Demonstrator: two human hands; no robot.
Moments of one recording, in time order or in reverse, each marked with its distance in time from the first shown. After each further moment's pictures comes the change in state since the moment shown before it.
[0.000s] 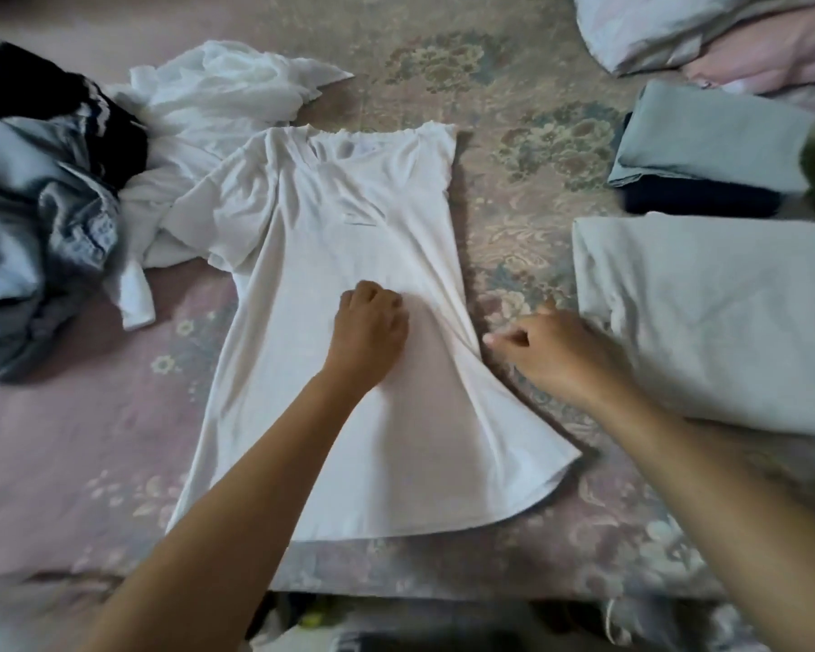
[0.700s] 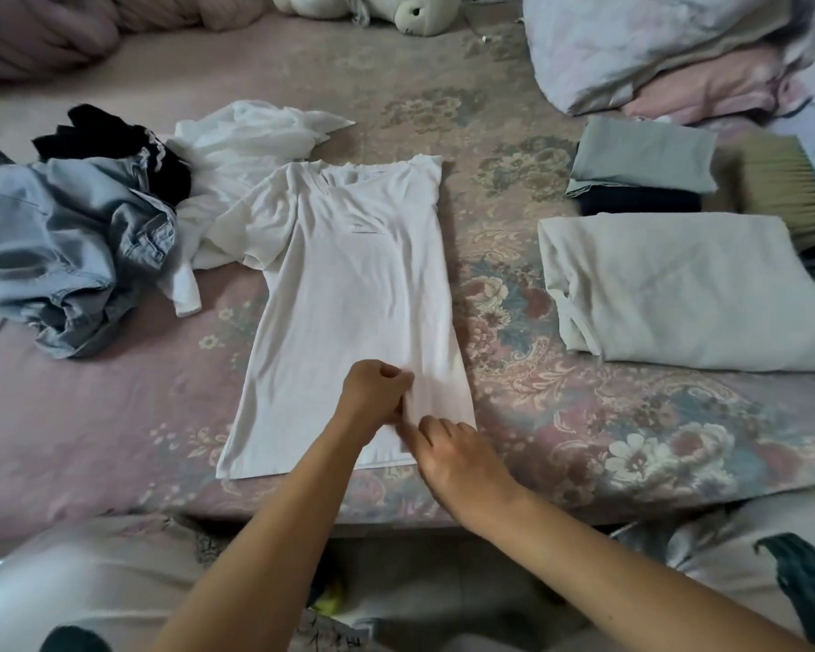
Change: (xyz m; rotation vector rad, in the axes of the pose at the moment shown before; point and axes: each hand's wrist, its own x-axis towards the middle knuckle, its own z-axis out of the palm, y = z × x) left_hand -0.119 0.033 -0.028 -0.618 -0.231 -0.583; right_hand -0.147 -0.067 0.109 -0.268 0.312 -0.566
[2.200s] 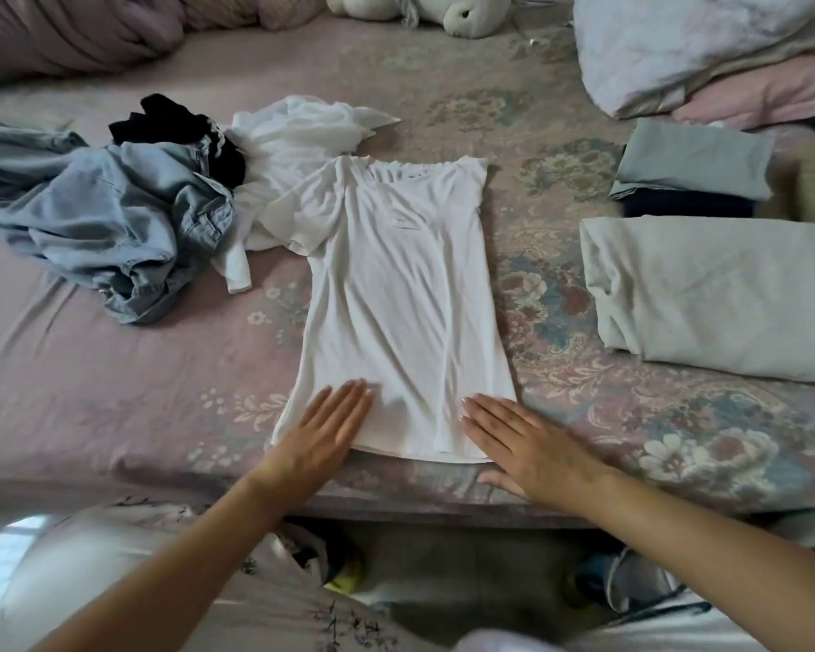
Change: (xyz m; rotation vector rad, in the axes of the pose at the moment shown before) left_hand -0.017 -0.135 -0.096 1.260 0.323 1.302; right_hand -0.033 0.069 0.029 -0.255 0.031 -0.400
